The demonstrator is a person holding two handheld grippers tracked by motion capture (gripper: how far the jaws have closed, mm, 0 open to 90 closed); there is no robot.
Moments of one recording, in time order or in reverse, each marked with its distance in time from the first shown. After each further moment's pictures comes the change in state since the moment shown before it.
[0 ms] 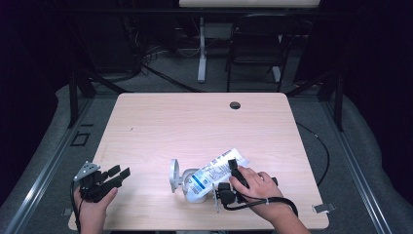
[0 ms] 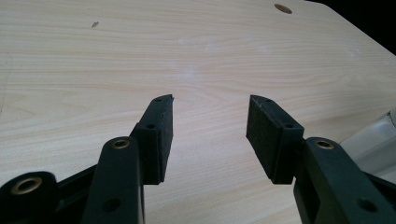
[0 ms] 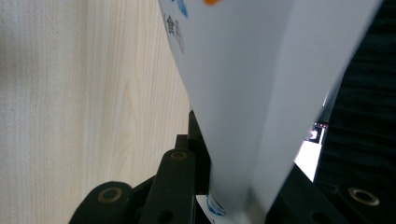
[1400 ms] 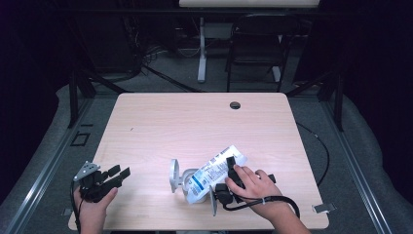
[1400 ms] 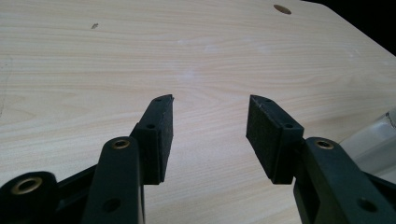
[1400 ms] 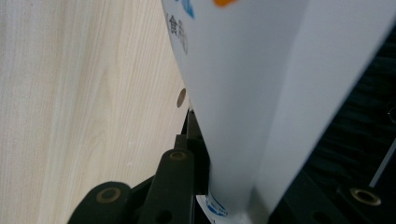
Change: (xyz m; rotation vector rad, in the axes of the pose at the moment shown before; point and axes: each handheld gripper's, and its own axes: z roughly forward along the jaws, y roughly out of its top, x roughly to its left) left arm -0.001 0.001 -0.001 -0.002 0.000 0.001; right arm -0.002 0.007 -0.001 0.026 -0.067 -0.142
